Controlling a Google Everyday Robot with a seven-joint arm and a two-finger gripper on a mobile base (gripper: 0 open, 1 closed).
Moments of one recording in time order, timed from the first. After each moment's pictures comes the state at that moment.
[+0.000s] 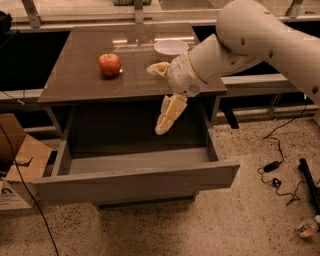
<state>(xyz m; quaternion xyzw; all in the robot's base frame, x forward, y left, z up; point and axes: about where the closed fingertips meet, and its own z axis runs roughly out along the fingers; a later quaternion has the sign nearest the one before) 0.580 0.007 0.880 -0.72 0.57 0.18 0.35</state>
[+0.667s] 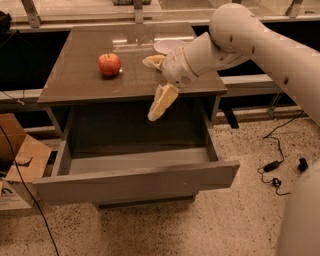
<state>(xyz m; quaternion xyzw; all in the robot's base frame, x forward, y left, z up) 0.633 0.024 0.875 -0.70 0.56 0.21 0.38</state>
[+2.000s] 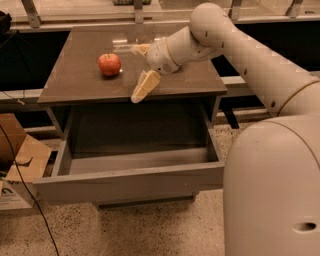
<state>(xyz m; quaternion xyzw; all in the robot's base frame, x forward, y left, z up) 0.710 0.066 0.873 -0.68 0.55 0.23 0.42</state>
